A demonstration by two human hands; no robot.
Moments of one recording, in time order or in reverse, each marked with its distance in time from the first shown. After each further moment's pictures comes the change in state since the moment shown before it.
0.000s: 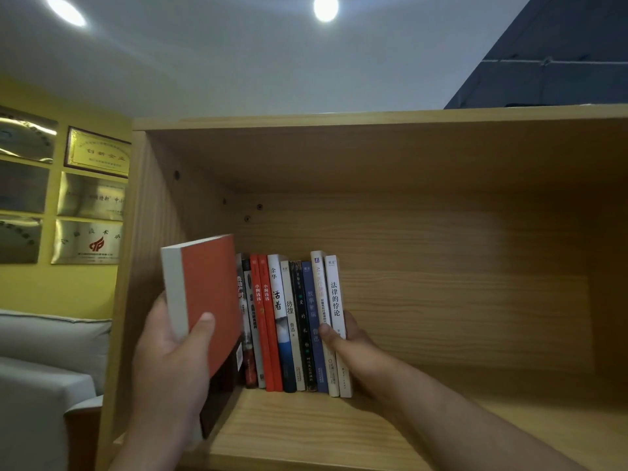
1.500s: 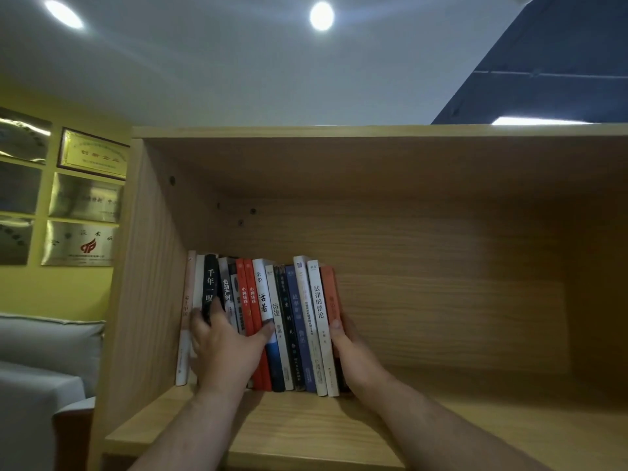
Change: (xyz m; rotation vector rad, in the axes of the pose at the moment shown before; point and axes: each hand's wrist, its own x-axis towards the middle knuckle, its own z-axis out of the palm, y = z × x) left_hand 0.037 -0.078 0.064 0.584 -0.075 -0.146; right_hand -0.030 -0.003 0.000 0.064 0.132 -0.069
